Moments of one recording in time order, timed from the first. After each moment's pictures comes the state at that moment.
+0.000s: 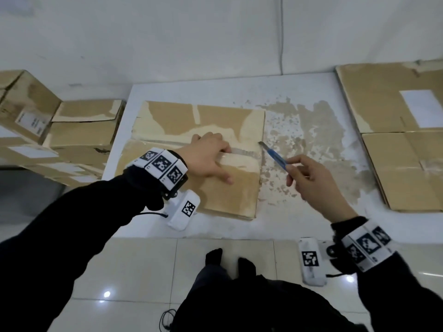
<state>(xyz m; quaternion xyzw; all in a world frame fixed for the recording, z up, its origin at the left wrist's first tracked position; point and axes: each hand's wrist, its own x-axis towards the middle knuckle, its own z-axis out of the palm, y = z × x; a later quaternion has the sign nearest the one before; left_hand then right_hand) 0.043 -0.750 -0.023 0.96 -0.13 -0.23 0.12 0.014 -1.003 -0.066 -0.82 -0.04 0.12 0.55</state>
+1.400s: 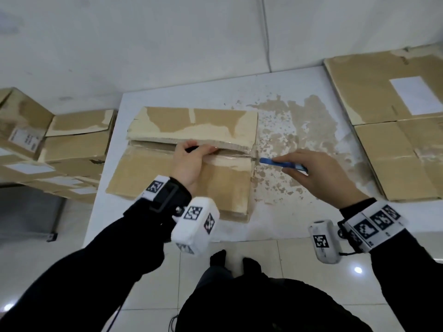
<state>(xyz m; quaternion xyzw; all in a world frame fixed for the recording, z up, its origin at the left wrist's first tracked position) 0.021 -0.773 -0.041 0.67 0.31 -0.01 0.67 0.037 -1.036 -0.067 -0.92 -0.26 0.02 0.28</state>
